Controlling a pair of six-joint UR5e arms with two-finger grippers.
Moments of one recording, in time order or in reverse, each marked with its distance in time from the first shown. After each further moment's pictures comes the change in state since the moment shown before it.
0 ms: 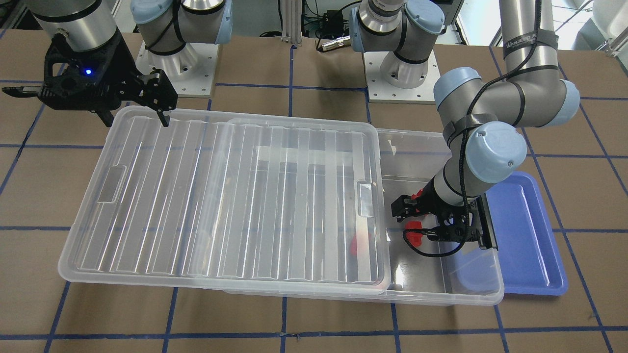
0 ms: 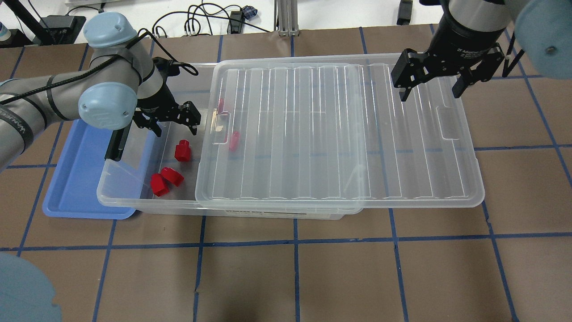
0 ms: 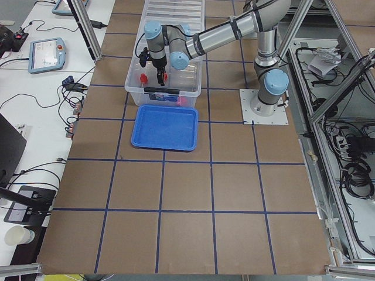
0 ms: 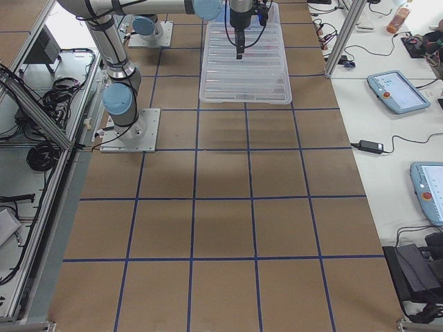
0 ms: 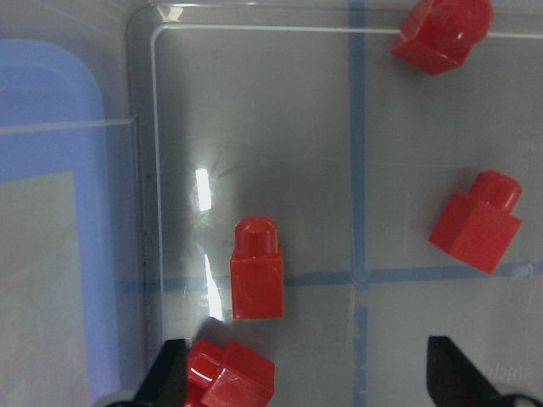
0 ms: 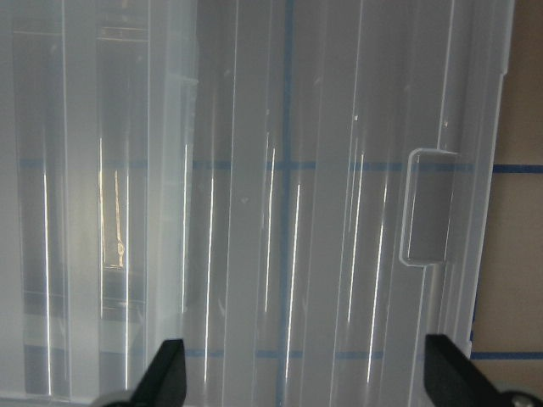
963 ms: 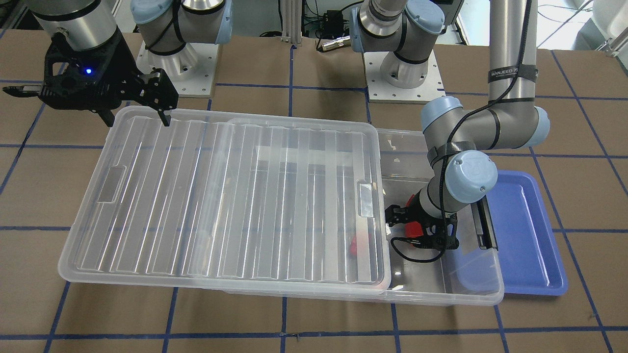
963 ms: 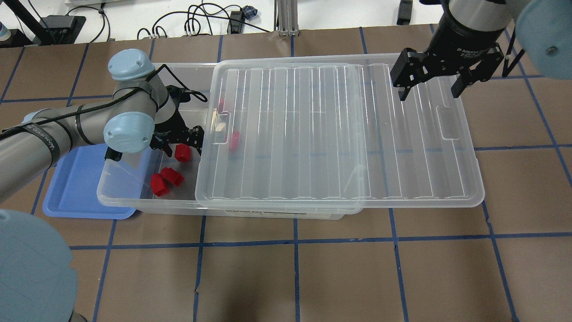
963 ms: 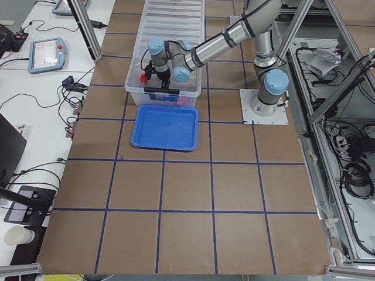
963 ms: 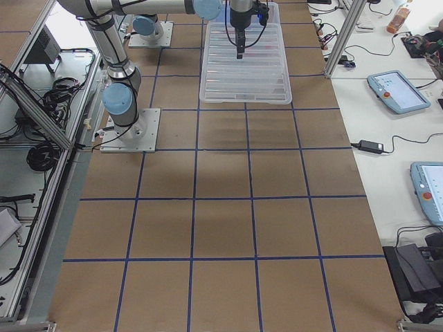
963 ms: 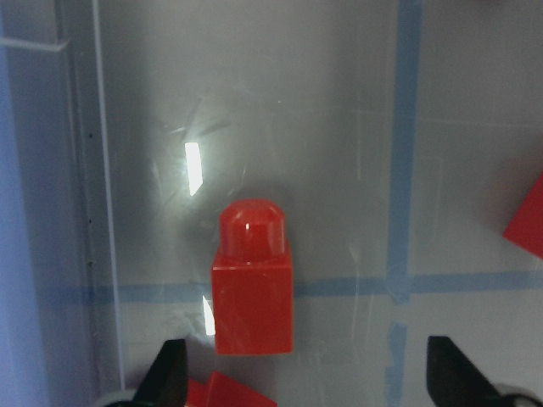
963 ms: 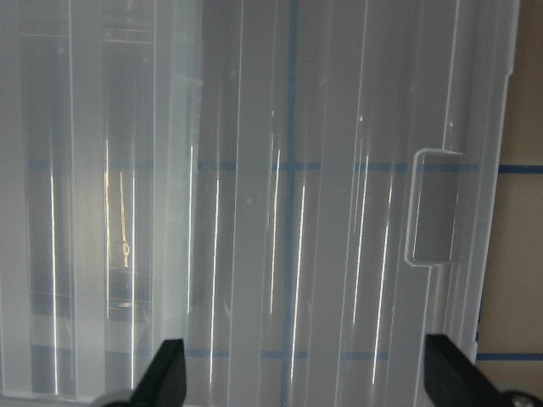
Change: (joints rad) left arm 0.005 -0.080 -0.088 0.132 0.004 0.029; right arm 0.000 -0.003 0.002 -0.002 0.010 0.002
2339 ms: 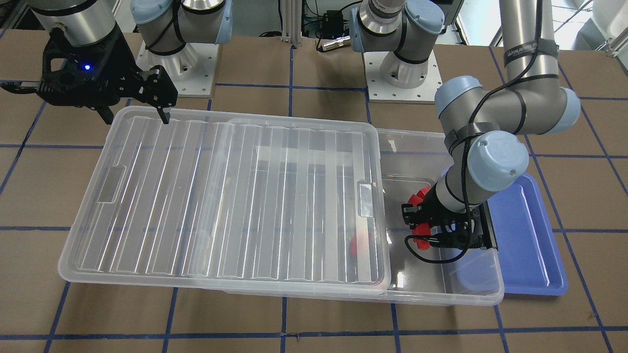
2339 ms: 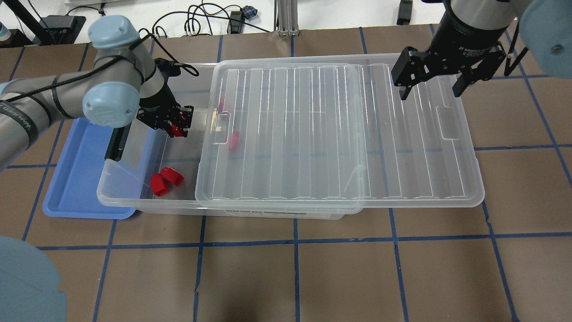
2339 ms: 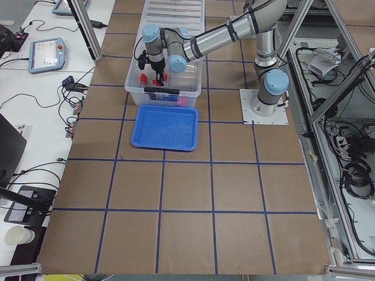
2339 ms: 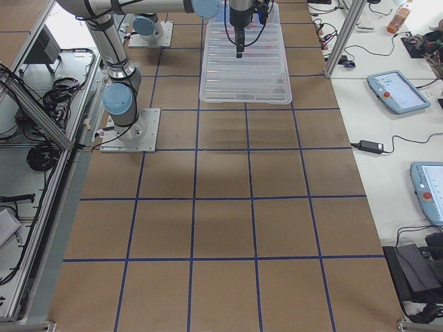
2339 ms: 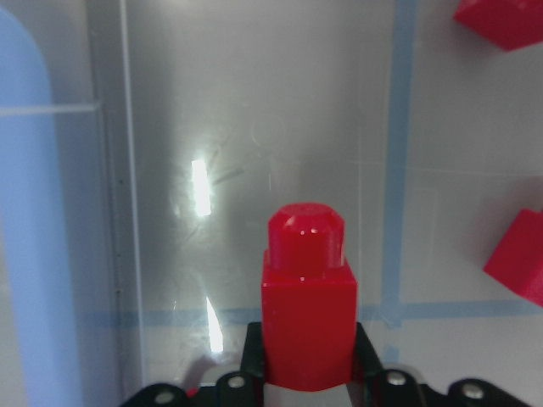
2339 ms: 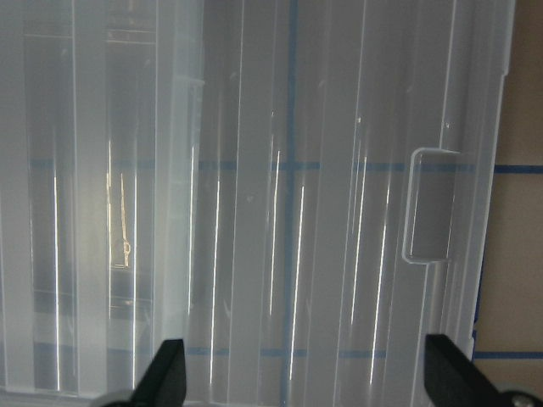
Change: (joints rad) left arm -0.003 0.078 0.174 -0.210 -0.001 -0.007; right arm 0.000 -0.005 -0.007 0.008 -0.001 -0.002
